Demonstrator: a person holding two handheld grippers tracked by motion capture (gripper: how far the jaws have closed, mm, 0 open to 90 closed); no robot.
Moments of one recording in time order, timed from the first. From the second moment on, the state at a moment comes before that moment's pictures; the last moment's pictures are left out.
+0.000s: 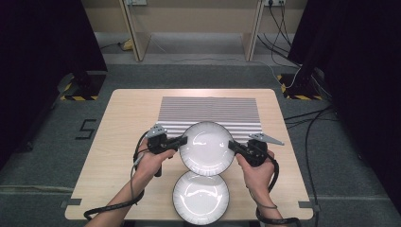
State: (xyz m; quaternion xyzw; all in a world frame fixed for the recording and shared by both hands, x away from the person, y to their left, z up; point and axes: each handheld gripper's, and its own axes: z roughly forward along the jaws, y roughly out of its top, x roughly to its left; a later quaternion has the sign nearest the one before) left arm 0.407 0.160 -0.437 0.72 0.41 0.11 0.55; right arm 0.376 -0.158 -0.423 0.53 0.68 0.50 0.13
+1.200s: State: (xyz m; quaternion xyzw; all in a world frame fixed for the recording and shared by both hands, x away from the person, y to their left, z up) left arm 0.428 0.157 -0.433 0.72 0.41 0.12 0.54; right arm 0.397 -0.155 -0.418 0.52 0.68 0.50 0.15
